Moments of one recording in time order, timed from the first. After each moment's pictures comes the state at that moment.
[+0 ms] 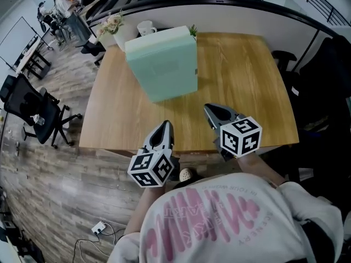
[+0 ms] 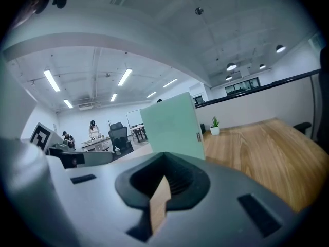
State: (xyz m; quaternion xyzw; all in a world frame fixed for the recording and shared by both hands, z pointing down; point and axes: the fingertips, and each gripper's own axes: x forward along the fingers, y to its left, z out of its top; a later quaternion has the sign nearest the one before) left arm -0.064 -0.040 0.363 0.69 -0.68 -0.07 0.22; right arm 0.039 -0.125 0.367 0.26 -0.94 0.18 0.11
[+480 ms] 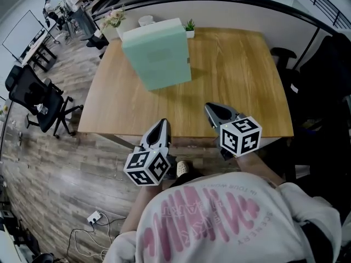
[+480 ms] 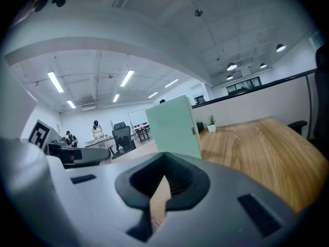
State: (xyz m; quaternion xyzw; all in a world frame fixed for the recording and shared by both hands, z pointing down) left arm -0.012 0.006 0.358 0.68 -0.70 -0.07 0.21; right arm 0.097 -0.087 0.372 0.25 -0.95 0.18 0.11
